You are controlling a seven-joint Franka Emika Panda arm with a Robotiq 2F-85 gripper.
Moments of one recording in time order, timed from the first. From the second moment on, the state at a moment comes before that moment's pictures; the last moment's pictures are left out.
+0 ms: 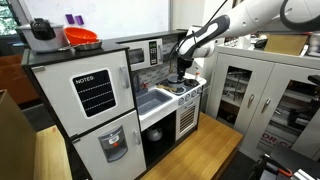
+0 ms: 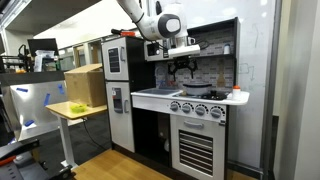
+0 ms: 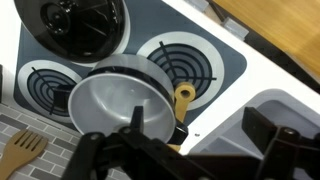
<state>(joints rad) -0.34 0.64 0.10 -1.56 0.06 2.47 -0.87</state>
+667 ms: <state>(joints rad) -0.34 0.67 0.12 -1.49 0.07 2.36 -1.04</state>
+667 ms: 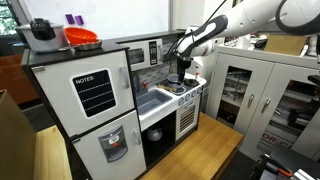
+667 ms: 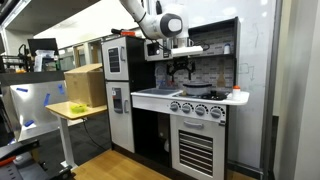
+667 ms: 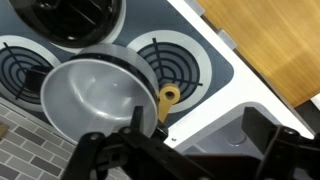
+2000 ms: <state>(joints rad) -0.28 0.76 0.08 -1.34 0.06 2.31 -1.07</state>
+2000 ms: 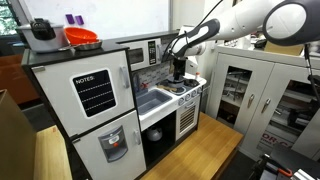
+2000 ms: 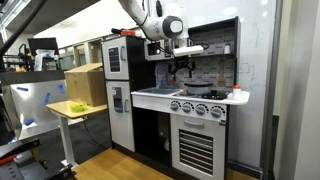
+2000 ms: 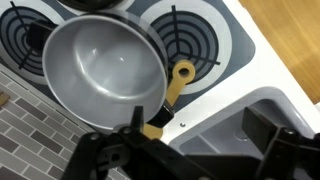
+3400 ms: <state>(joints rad) -0.28 0.85 0.05 -1.25 0.06 2.31 -0.96</state>
